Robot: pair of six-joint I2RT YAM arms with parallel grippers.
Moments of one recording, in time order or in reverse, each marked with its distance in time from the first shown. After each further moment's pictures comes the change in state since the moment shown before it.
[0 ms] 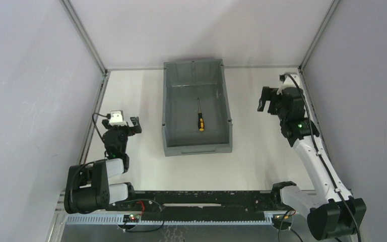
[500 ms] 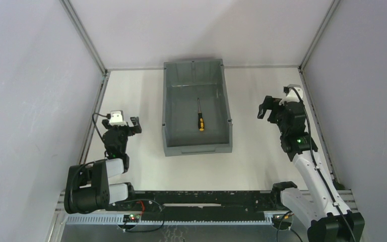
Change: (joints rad) left arm 0.000 0.000 0.000 0.000 0.000 0.000; right arm -0.029 -0.156 -0.269 0.181 -0.043 0.074
